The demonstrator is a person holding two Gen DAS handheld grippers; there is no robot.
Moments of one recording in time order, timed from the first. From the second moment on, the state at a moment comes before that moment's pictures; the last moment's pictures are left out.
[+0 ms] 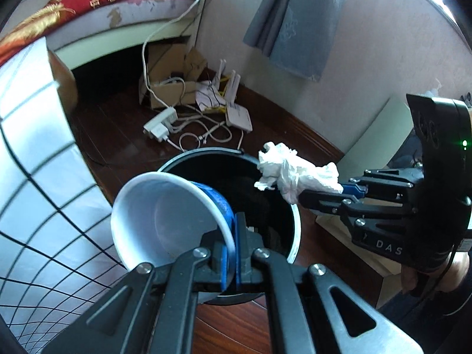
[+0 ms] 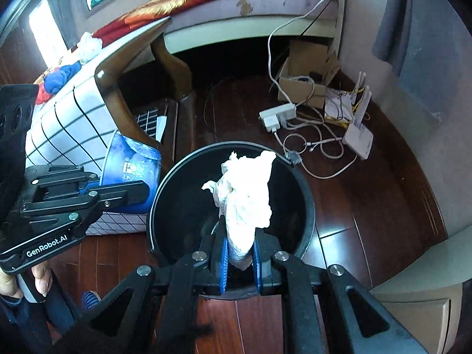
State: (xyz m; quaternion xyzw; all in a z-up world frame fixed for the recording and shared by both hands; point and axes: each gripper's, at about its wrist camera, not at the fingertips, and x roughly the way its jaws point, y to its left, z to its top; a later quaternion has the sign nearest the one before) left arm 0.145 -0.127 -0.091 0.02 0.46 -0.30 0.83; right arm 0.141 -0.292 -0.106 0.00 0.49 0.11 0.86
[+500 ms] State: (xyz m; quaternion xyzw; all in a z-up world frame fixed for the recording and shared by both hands) left arm 0.166 -0.127 -0.143 -0.03 0.53 -0.31 0.79; right arm 0.160 -0.282 -0.172 -0.03 0.56 0.14 0.82
